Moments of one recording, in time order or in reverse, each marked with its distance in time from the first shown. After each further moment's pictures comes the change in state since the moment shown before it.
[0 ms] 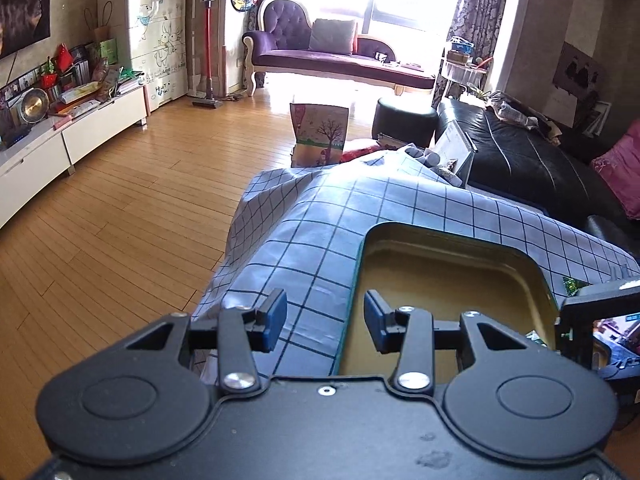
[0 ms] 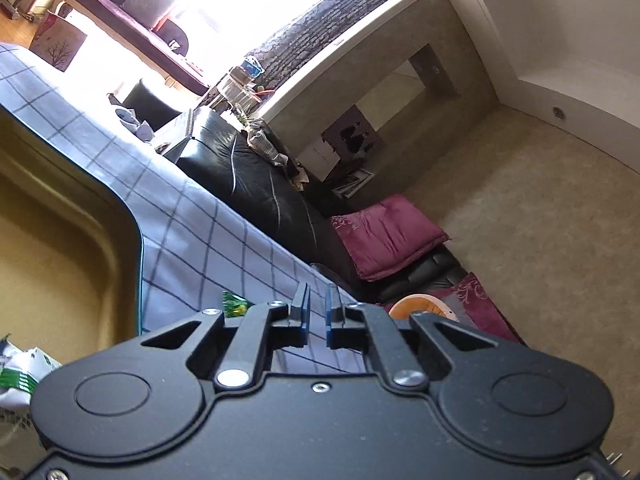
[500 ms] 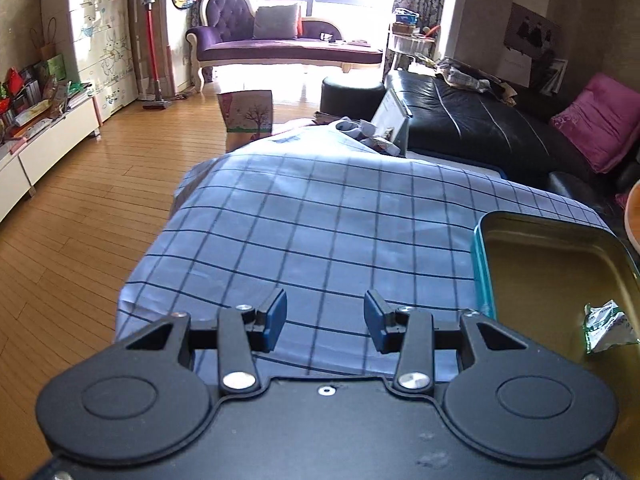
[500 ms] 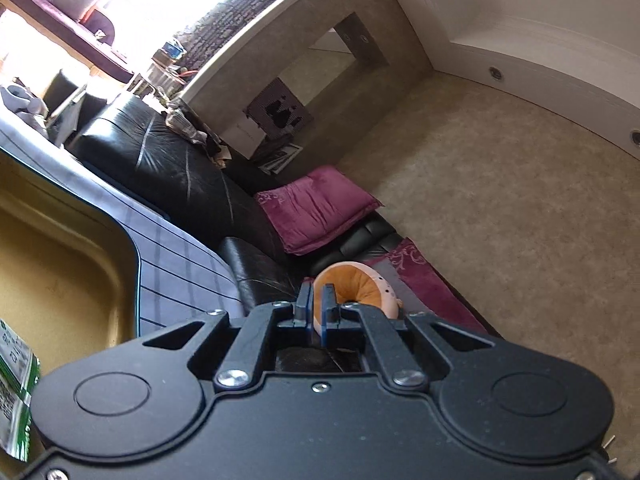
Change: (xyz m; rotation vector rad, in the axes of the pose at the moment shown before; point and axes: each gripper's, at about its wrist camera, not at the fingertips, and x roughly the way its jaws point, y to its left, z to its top) left arm 0.012 -0.097 -0.015 0.131 0.058 -0.105; right arm 0.080 -0.125 -0.083 0.081 0.086 -0.173
